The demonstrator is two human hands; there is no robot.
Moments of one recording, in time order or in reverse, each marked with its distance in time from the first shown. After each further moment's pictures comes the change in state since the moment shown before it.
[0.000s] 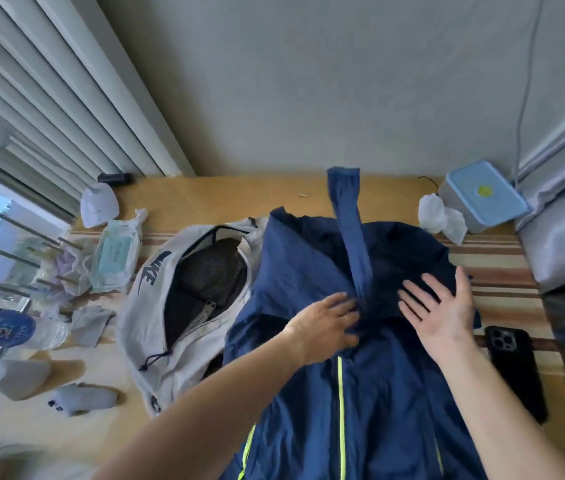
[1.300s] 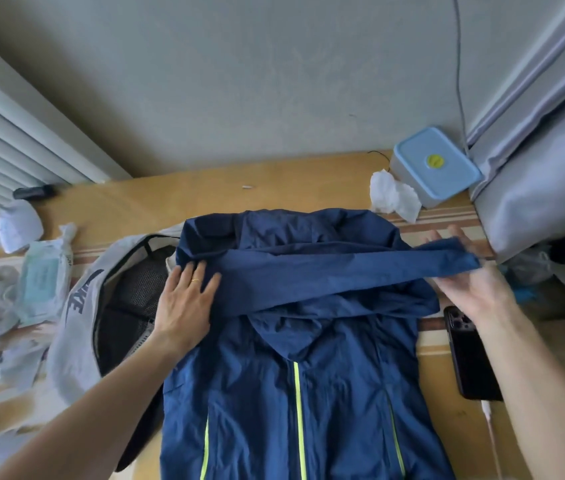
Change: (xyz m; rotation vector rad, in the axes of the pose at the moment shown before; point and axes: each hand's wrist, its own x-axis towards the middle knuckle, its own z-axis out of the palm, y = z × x) left_hand -0.046 -0.074 0.046 -0.097 -0.253 -0.789; right_hand 0.088 -0.096 -0.086 0.172 0.061 -0.107
